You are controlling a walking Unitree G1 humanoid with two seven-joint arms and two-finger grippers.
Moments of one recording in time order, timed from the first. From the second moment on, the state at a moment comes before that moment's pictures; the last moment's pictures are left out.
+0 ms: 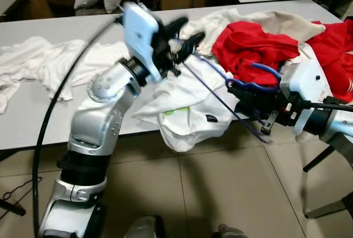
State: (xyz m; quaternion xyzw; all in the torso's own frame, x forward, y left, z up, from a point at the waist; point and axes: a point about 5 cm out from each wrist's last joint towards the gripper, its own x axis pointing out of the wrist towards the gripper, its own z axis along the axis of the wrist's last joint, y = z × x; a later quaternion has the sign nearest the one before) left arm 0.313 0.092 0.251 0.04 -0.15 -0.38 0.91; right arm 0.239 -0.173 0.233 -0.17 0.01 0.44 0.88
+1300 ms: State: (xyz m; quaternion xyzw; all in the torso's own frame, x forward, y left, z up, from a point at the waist) left arm 0.316 0.153 0.253 -0.01 -0.14 -0.26 0.96; right arm 0.250 -0.191 0.222 -0.14 0.01 0.26 0.96
